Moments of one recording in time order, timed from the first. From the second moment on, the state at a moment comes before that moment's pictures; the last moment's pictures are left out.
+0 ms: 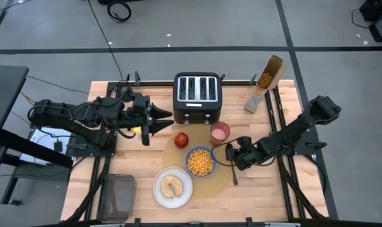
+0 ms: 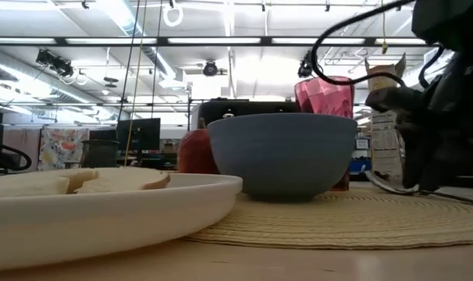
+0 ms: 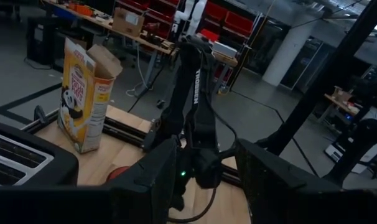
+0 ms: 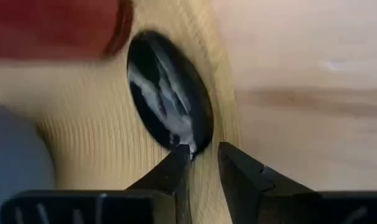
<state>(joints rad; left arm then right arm) -0.19 1.11 1.25 -0.19 -0.30 -0.42 0.47 1.44 0.56 -0.36 0.35 2.00</state>
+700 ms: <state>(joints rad) -0.19 1.11 1.25 -0.19 -0.29 -0.45 0.50 1.43 0.56 -0.29 0.27 1.60</state>
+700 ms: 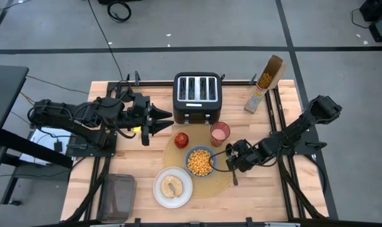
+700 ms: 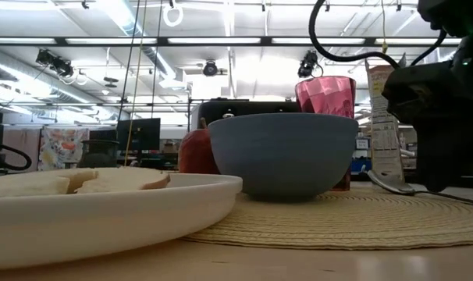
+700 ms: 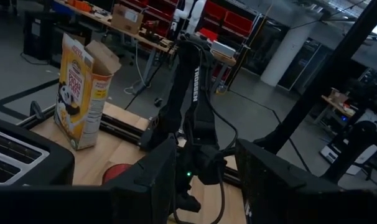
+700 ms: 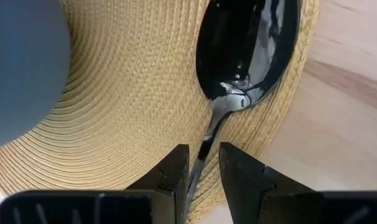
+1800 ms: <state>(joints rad) -0.21 1.11 1.25 -0.19 -0.29 -0.46 0.66 1.43 0.56 -0.18 0.02 1.01</state>
